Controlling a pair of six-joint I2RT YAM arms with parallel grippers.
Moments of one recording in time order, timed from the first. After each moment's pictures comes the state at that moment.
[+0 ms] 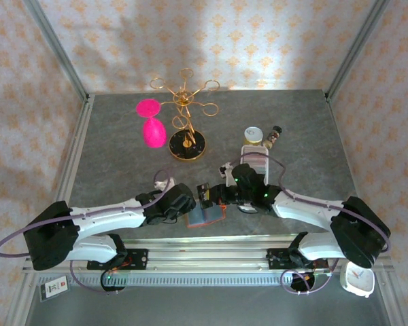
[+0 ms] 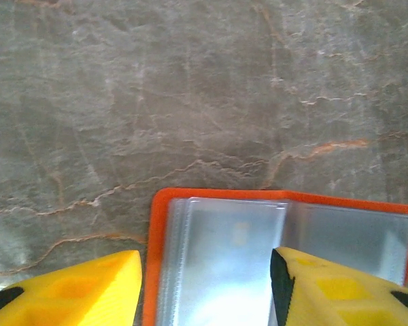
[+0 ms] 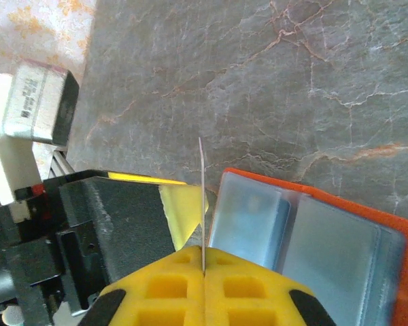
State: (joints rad) left arm -0.93 1.26 0.56 -0.33 -0.24 -1.33; right arm 0.81 1.28 0.56 0.09 -0.39 0.79
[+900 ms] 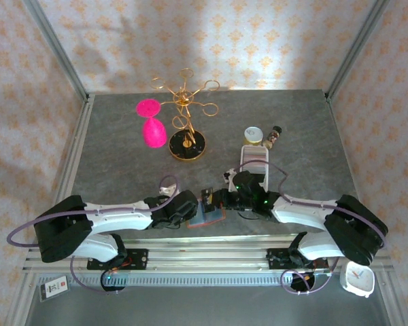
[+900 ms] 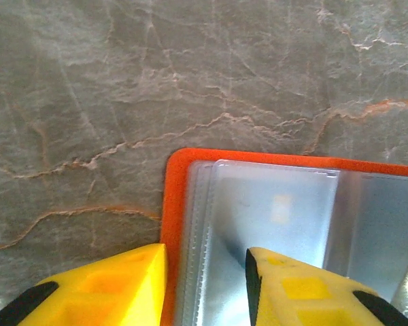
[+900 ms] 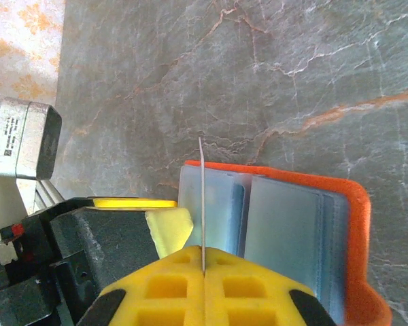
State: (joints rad) left arm -0.99 1.35 0.53 -0.27 -0.24 -1.38; right arm 0.83 1.32 0.46 0.21 -0.32 0.90
